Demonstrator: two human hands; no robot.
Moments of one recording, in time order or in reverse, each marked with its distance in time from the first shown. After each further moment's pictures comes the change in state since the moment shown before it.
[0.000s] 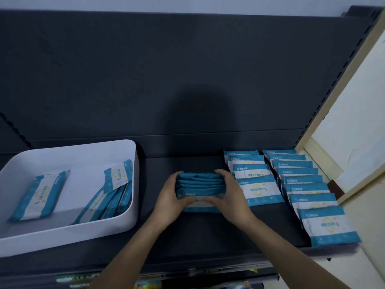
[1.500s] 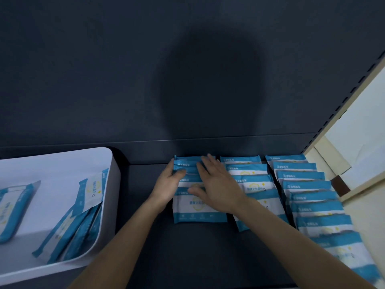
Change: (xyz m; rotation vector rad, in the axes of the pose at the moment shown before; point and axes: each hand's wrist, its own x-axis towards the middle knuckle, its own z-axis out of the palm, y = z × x) left_hand 0.108 -0.015 0.021 -0.132 -0.019 -0.348; right_hand 0.097 0.011 -0.014 -0.754 -0.376 -0.257
